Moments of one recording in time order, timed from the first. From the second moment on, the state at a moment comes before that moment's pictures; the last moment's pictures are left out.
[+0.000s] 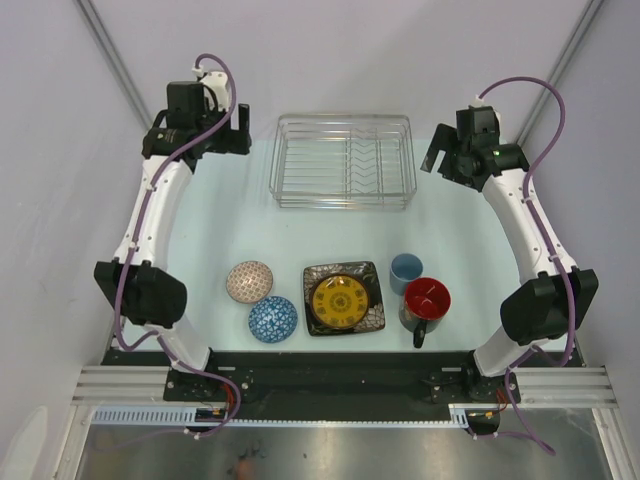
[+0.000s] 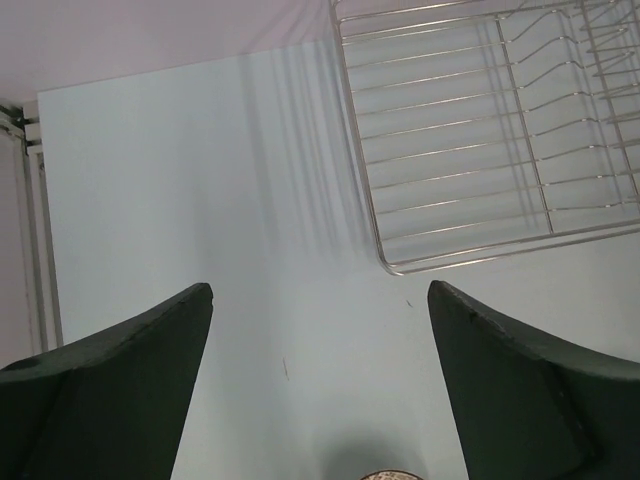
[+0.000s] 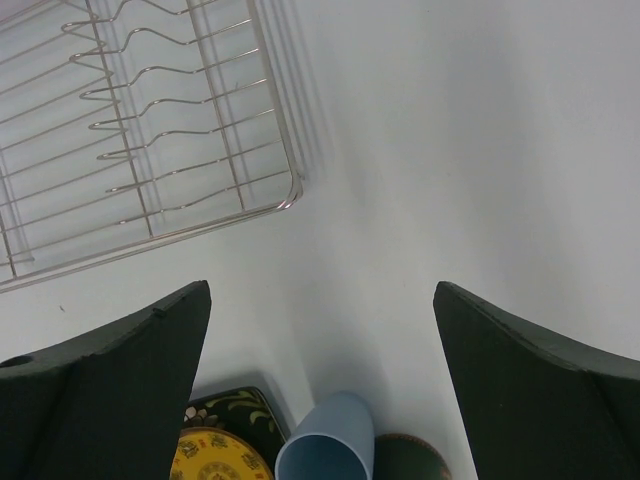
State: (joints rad) left arm -0.12 1.72 1.93 -0.77 0.07 0.03; right arm 0.18 1.61 1.71 -0.84 0.20 0.46
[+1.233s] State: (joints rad) left arm -0.19 2.21 2.00 -0.56 0.10 0.06; right arm 0.18 2.09 1.87 -0.64 0.22 0.46
